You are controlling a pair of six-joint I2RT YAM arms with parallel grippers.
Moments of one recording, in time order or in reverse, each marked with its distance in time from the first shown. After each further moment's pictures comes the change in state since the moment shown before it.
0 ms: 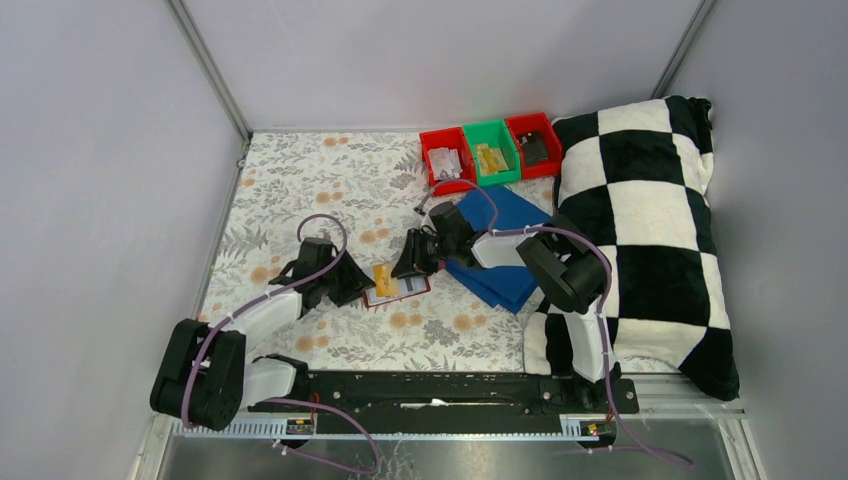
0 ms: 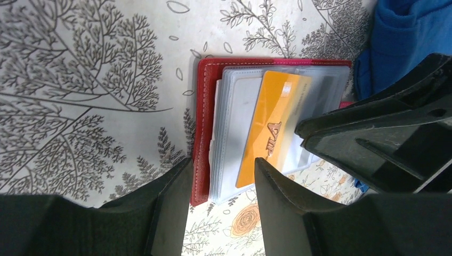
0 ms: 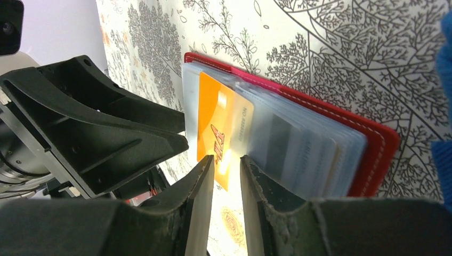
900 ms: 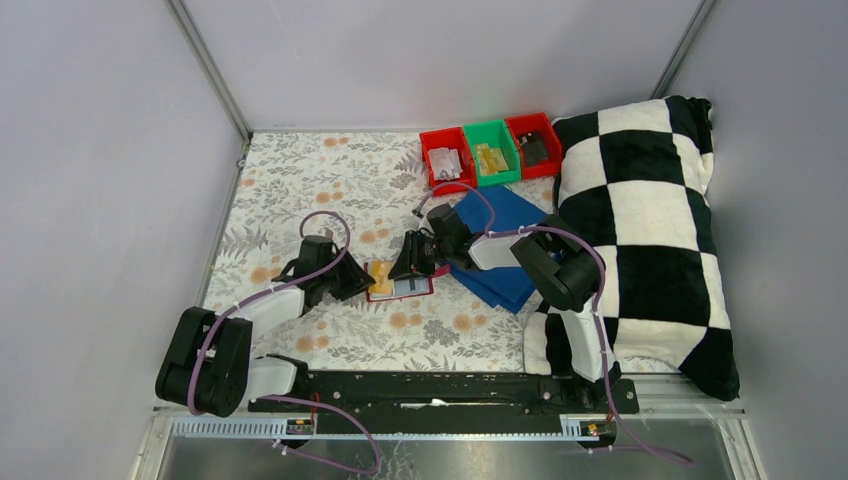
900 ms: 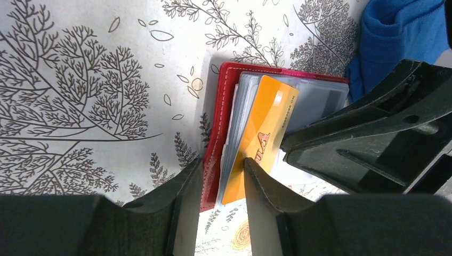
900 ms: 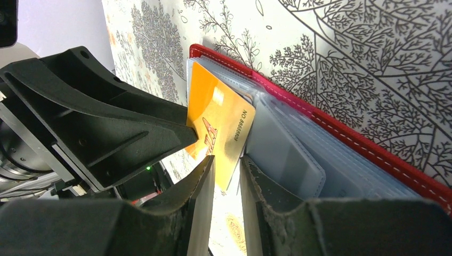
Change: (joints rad) left arm 0.013 0.071 -0.005 0.126 0.034 0.032; right arm 0.013 0.042 0.011 0.054 -0.024 0.054
